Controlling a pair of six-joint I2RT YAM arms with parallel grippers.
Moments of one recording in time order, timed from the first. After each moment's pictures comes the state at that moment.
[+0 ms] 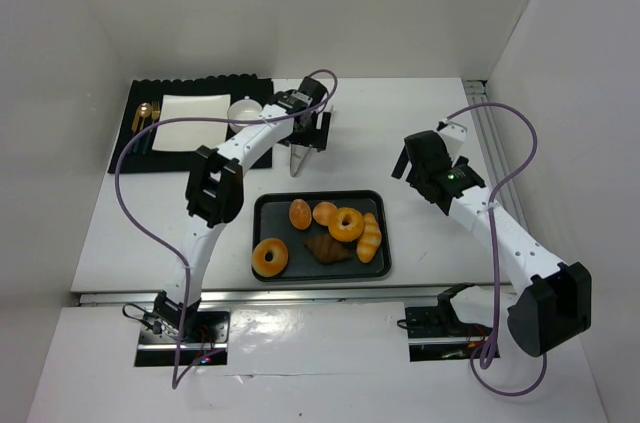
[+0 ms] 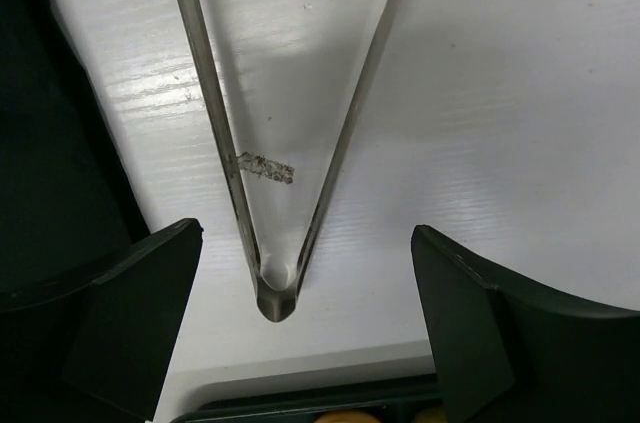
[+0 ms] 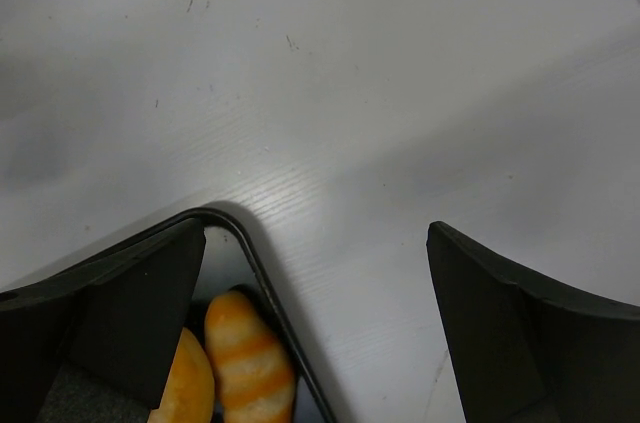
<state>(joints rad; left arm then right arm) -0.51 2.36 2.19 -0.89 -0.19 -0.34 0.38 1.18 0.96 -0.61 0.53 0.67</state>
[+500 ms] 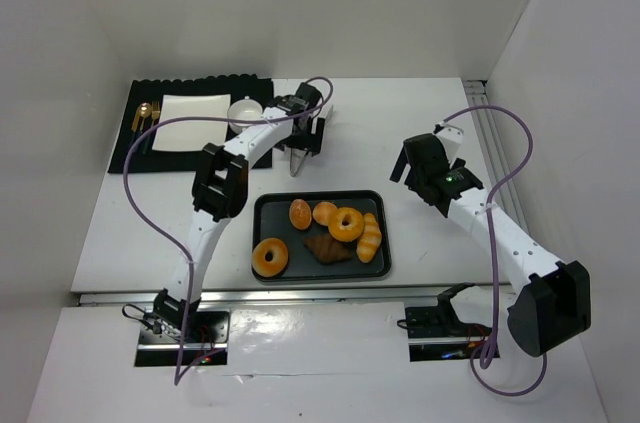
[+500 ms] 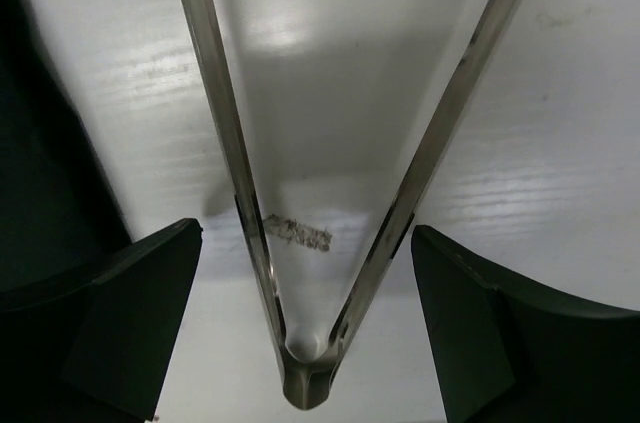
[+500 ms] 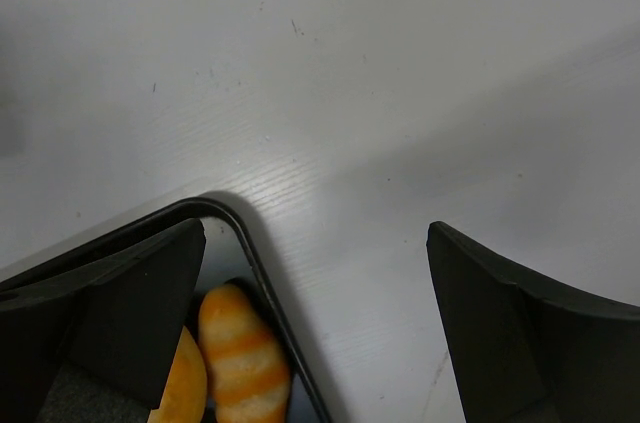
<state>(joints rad) -0.47 2.47 2.21 -0.88 -0.19 -0.32 0.38 1.18 0.92 -0.58 0.50 0.64</state>
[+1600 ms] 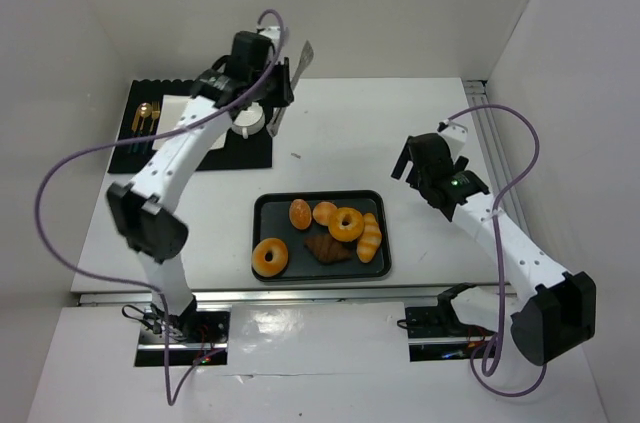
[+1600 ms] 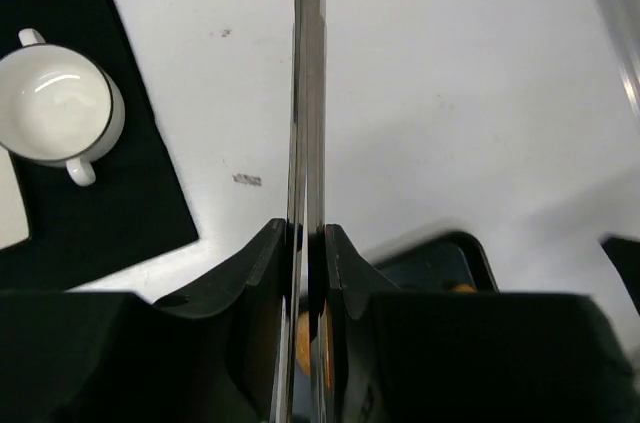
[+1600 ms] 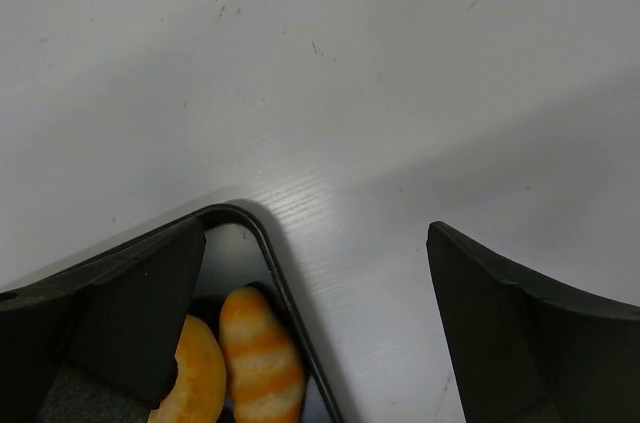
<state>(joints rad) -0.43 1.89 2.04 -0.79 0.00 -0.27 0.38 1.14 0.92 -0.56 0.49 0.64</state>
